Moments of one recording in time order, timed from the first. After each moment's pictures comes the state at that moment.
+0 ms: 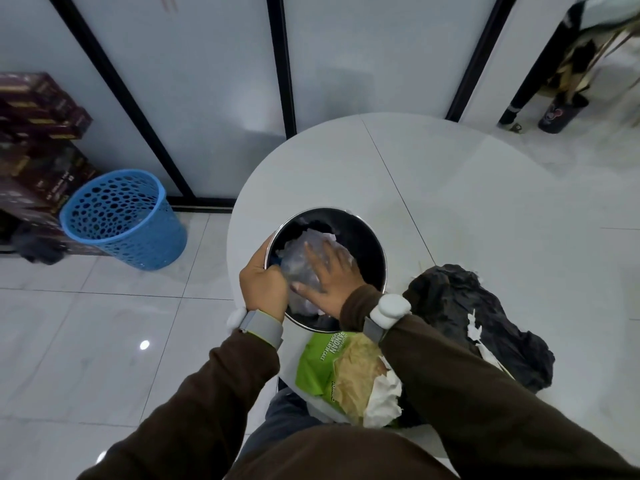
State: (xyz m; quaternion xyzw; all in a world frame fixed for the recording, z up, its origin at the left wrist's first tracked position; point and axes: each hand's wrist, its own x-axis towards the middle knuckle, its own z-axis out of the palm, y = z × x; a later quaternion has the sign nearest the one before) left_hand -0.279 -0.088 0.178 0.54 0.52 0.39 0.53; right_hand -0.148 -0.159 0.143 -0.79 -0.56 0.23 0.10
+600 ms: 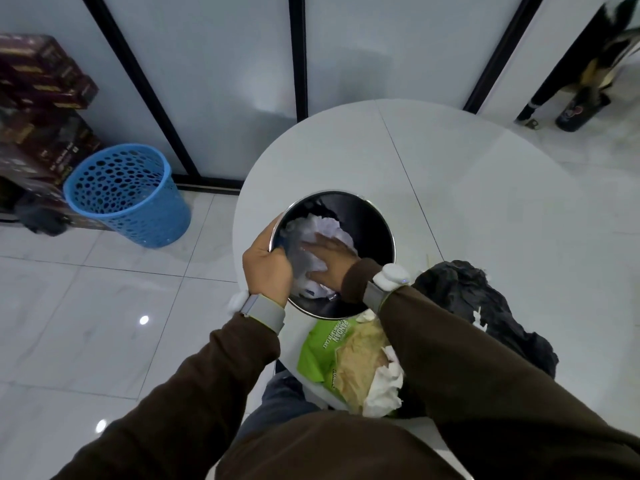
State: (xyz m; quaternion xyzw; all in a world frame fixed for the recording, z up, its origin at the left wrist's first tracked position) left_hand -0.282 -0.079 0.181 0.54 0.50 0.42 0.53; right_hand -0.130 -0.119 0.123 -0.74 -0.61 0.27 0.09
